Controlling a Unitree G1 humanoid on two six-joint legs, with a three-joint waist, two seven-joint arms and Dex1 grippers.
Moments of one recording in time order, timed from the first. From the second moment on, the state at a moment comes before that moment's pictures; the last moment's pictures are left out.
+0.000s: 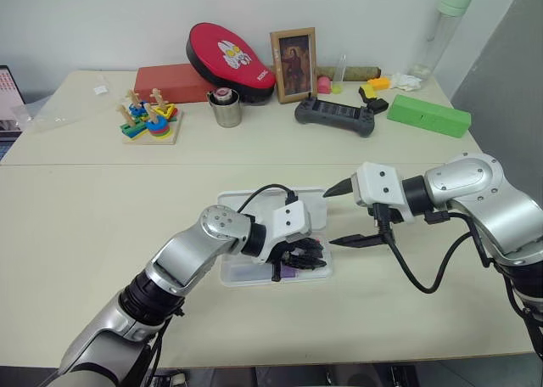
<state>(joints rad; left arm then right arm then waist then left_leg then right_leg) -0.56 0.57 -0.48 -0.28 -0.33 0.67 -1.03 -0.70 -0.86 0.31 -0.39 0.29 0.61 1.21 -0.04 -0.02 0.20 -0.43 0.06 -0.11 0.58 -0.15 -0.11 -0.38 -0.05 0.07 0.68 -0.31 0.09</state>
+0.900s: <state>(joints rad) -0.55 0.70 -0.23 -0.50 -0.50 0.83 -1.06 -0.73 -0.86 0.24 -0.35 0.31 0.60 1.21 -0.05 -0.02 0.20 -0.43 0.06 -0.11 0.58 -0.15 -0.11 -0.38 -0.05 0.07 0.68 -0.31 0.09</state>
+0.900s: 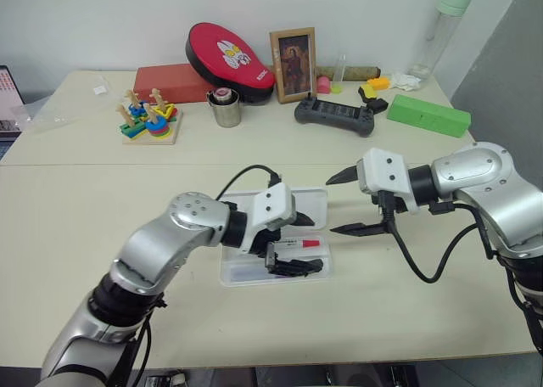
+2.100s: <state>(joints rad) -0.08 1.10 0.52 -0.62 -0.67 1.00 -0.98 -0.97 -0.54 0.26 0.34 0.11 0.28 1.14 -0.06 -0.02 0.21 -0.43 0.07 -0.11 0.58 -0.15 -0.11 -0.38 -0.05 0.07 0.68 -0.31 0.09</state>
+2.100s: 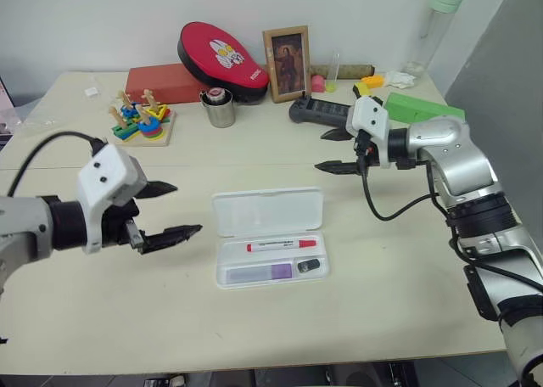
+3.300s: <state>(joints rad) -0.05 1.07 0.46 -0.48 -0.64 0.84 -0.97 -0.90 -0.46 0.35 0.30 0.05 0.17 1.38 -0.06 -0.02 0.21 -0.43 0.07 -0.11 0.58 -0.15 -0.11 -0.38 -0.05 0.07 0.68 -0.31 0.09</state>
